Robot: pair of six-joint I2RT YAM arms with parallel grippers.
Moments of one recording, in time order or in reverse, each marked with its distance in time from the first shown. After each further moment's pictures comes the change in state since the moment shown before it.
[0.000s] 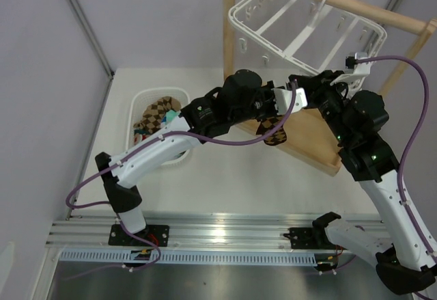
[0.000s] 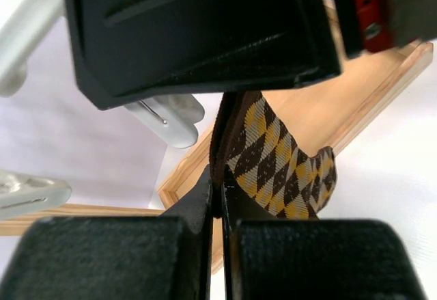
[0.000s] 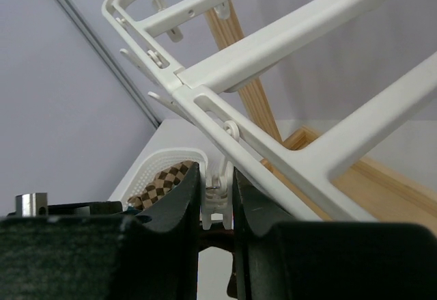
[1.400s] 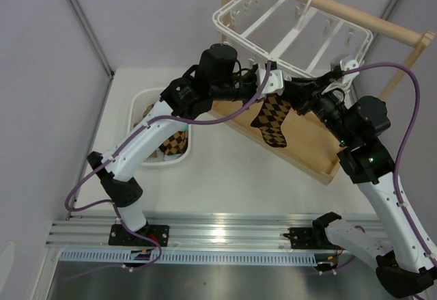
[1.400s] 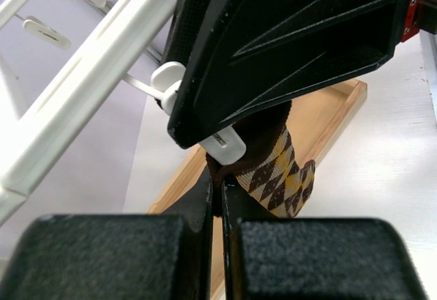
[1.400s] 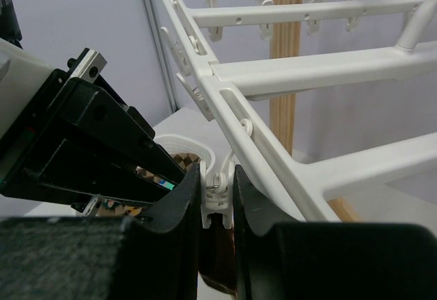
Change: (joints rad) left arm 0.177 0.010 0.127 -0.109 0.485 -0.030; right arm -0.018 -0.031 -0.074 0.148 -0.296 -0.237
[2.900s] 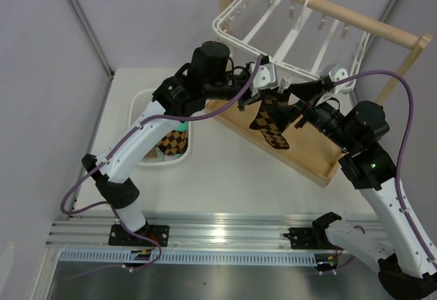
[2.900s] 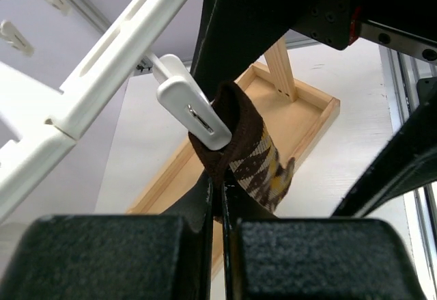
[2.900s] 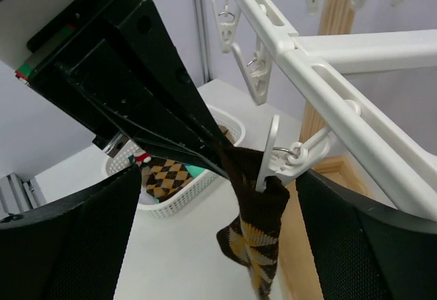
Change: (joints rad) left arm 0.019 -0.028 0.000 -0.031 0.076 -0.095; right arm 0.017 -0.036 -0.018 -0.077 -0.118 -0.043
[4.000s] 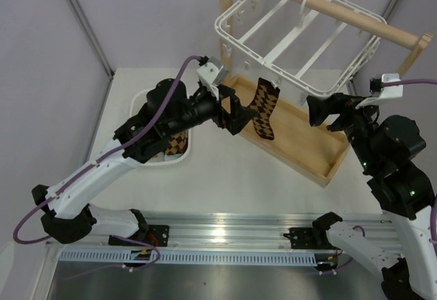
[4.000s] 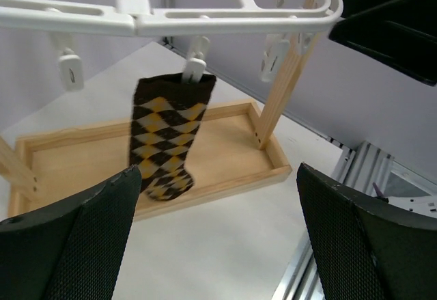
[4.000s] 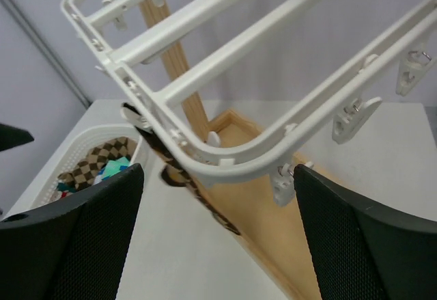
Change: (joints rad) left arm -0.072 -0.460 -0.556 0.325 -0.465 -0.644; right arm 0.011 -0.100 0.174 -0.388 0.552 0.095
